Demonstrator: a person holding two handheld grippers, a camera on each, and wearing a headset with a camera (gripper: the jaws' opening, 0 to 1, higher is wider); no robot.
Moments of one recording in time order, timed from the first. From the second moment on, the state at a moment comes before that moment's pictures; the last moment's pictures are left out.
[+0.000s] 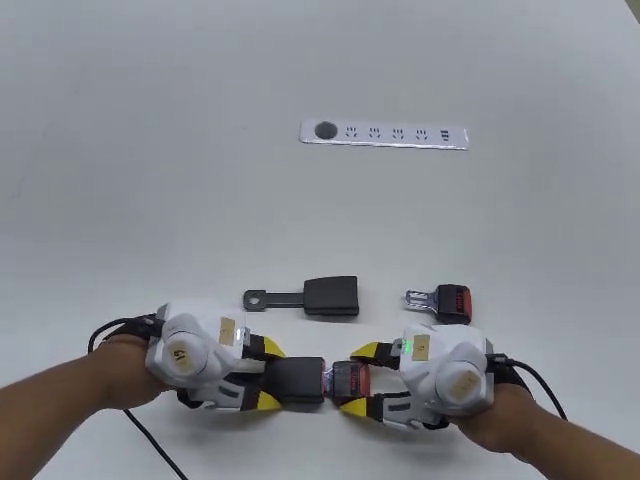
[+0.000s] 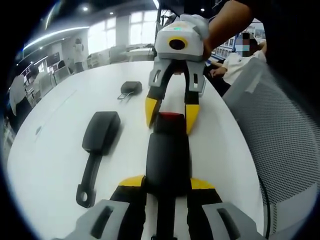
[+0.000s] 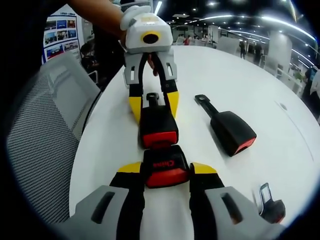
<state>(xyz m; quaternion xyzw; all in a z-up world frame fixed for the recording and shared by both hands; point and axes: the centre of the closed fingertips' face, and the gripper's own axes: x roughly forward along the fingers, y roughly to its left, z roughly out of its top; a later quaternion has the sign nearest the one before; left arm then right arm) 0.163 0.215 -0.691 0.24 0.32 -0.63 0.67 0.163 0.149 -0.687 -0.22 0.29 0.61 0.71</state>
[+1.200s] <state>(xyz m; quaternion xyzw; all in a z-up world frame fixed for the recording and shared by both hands) 0.163 0.210 -0.689 0.25 0.30 -0.63 0.67 0.163 0.148 -0.684 -0.22 0.27 0.60 0.72</state>
